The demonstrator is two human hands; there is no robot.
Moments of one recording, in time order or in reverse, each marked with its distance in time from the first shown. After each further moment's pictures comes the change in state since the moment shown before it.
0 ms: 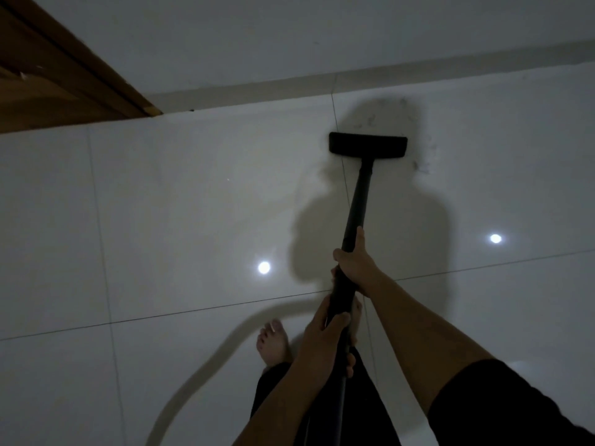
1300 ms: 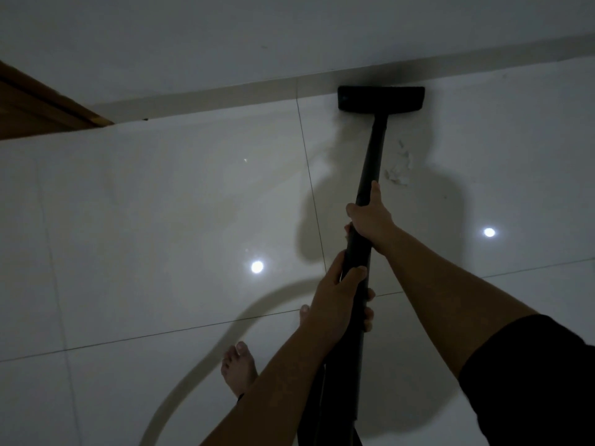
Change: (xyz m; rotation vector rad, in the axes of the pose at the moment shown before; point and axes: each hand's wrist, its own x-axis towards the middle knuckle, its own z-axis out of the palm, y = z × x) left_hand 0.114 0.072 0.089 -0.193 -0.068 0.078; right_hand 0.068 -0.092 -0.127 -0.078 0.151 -0.122
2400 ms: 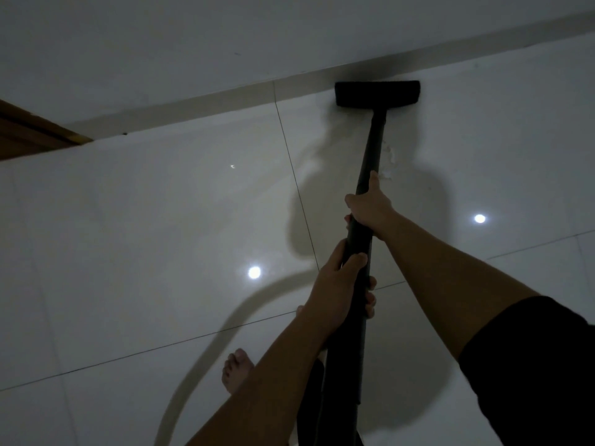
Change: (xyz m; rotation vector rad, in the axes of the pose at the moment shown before) left_hand 0.005 0.010 0.017 -0.022 -0.120 -0.016; right_hand 0.000 -0.008 -0.025 -0.027 0.082 0.013
